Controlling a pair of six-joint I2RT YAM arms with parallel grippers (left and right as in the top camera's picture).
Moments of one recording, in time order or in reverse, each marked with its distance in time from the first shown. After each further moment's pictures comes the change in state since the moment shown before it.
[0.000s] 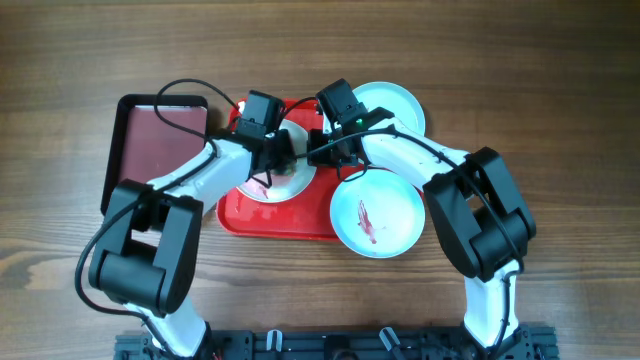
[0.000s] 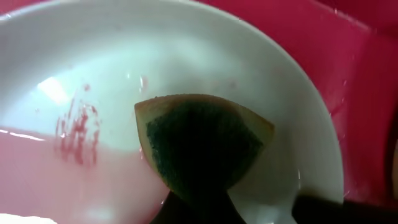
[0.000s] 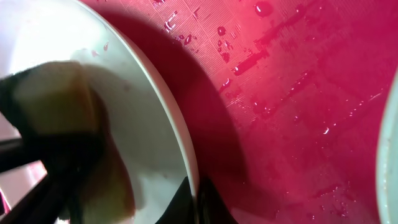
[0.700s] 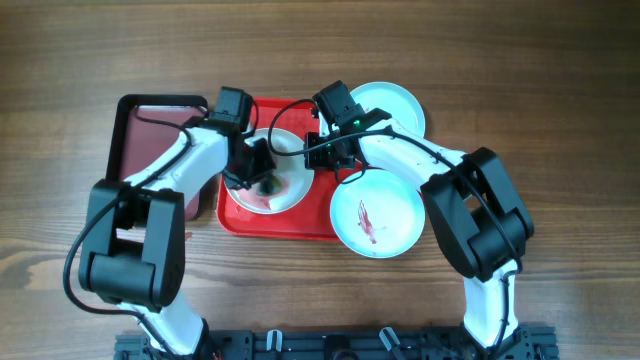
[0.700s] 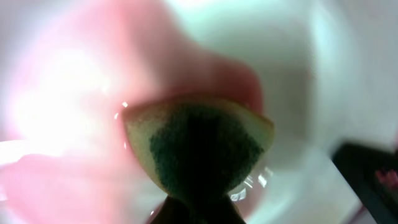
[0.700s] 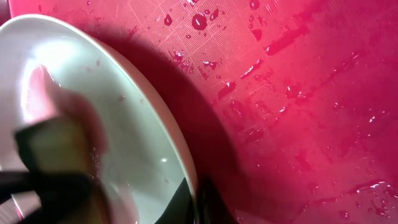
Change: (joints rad) left arm 0.103 0.003 0.055 -0.322 0.216 0.064; right arm 0.010 0.005 0.003 -0.007 -0.040 -0.013
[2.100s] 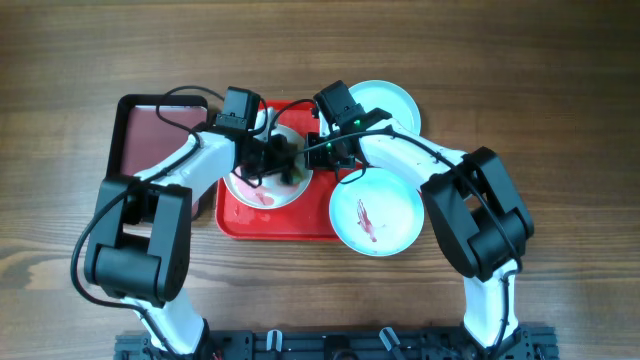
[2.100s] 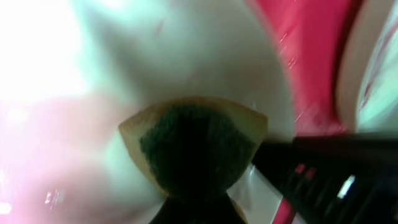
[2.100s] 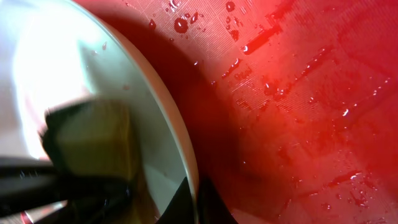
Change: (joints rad) left arm -0.011 0.024 -0.029 0.221 0.156 0.101; right arm -0.002 0.001 0.000 -0.003 -0.009 -0.002
